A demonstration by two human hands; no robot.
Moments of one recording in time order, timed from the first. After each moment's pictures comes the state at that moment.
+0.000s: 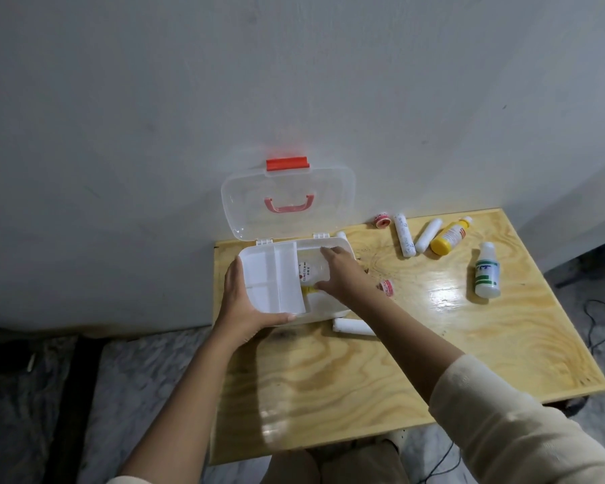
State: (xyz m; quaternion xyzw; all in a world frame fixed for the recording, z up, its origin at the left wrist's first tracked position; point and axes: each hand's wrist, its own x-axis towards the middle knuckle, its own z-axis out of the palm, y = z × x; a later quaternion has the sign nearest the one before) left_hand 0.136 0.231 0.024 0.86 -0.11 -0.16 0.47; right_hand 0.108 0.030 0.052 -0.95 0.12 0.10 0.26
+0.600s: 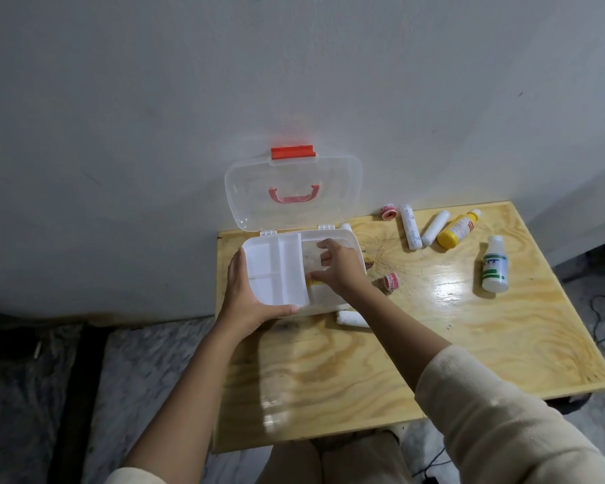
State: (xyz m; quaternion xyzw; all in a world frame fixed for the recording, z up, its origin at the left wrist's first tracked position) left_hand 0.132 0.230 0.026 0.86 -0.11 -0.15 0.47; right_hand 0.115 0.039 0.036 -0.89 0.21 0.07 0.40
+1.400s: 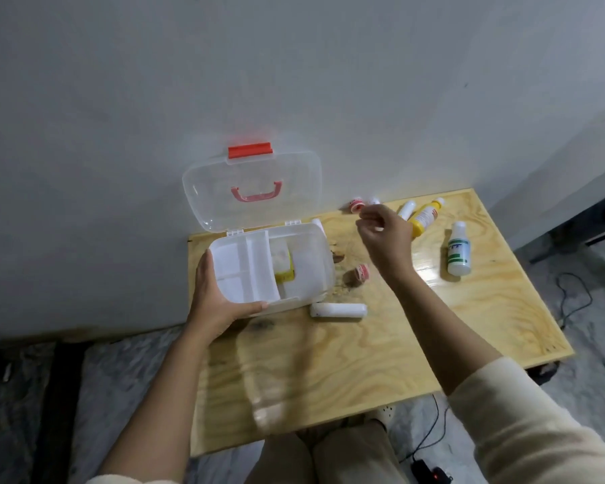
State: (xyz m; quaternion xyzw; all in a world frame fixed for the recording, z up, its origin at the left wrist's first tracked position) left_hand 0.132 0.230 0.020 0.87 -0.11 -0.14 0.46; right_hand 0.076 -0.043 0.080 -0.81 0.30 -0.23 0.44
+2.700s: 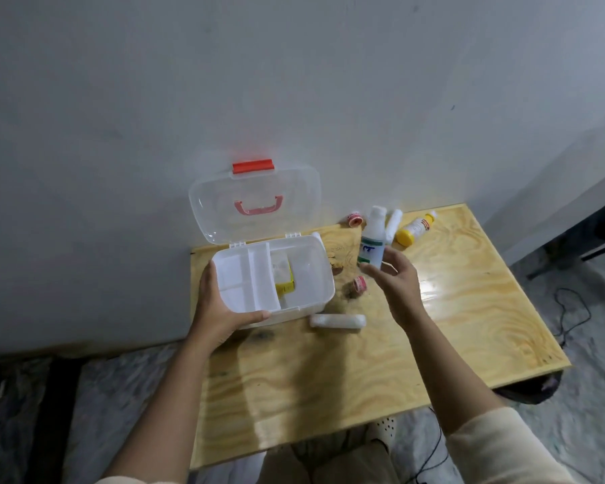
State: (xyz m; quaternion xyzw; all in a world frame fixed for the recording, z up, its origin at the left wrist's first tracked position) left_hand 0.132 0.231 0.021 0.87 -0.10 -0.14 0.47; right_hand 0.024 -0.047 0.052 -0.66 0.30 -0.17 0.67
